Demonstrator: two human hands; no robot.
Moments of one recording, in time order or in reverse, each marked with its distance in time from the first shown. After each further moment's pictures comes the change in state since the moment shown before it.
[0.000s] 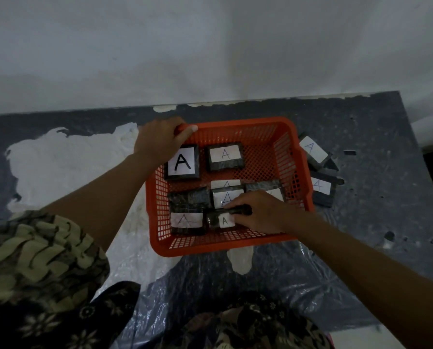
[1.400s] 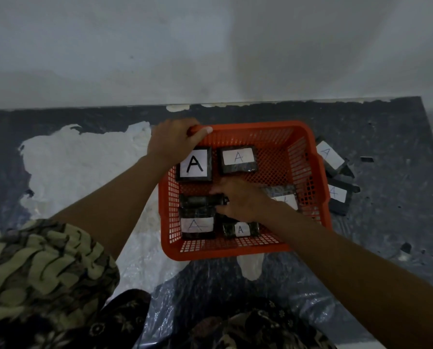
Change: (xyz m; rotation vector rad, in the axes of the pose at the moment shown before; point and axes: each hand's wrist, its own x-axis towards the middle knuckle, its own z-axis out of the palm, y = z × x) left_hand 0.000 -0.001 -0.002 -0.074 0.015 0.000; right_hand 0.068 -0.037 0.015 -0.113 0.114 -0.144
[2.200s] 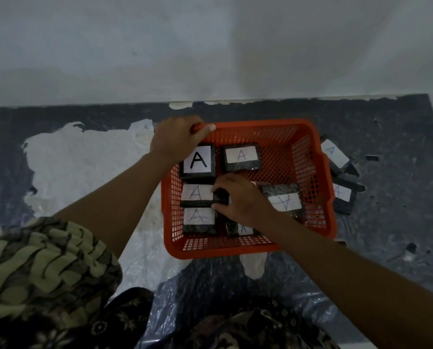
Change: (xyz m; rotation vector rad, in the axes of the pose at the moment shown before) left_hand 0.000 -0.001 0.004 0.000 0.006 -0.022; right_hand -0.010 -0.002 0.017 0.012 0.303 -0.057
